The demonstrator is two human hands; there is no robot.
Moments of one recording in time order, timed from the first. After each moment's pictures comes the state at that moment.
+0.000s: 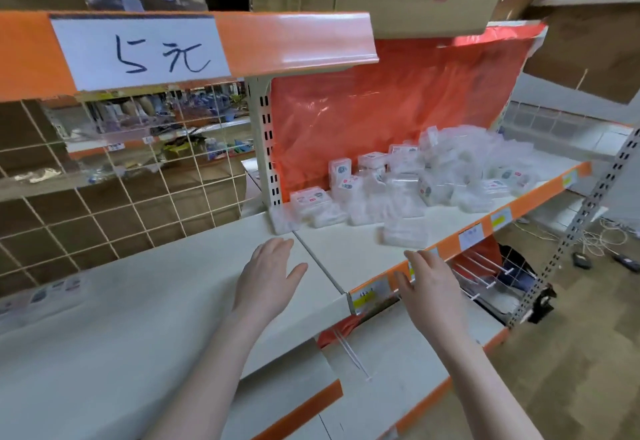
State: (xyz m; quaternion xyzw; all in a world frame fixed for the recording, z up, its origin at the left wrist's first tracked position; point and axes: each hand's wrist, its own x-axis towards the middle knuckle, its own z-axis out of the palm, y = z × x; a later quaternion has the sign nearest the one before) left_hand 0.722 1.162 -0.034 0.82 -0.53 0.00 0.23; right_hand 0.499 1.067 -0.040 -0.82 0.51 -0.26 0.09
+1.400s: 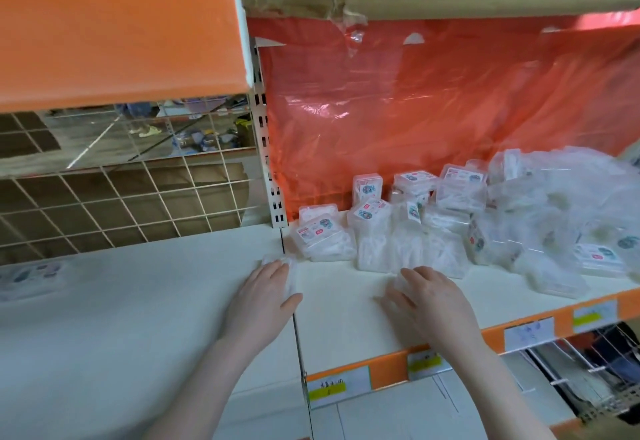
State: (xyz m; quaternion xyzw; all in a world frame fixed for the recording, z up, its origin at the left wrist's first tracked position) left_hand 0.724 1.066 -0.073 0.89 -0.44 0.04 0.14; right_hand 0.534 0.884 -0.060 -0.94 0.32 -0.12 0.05
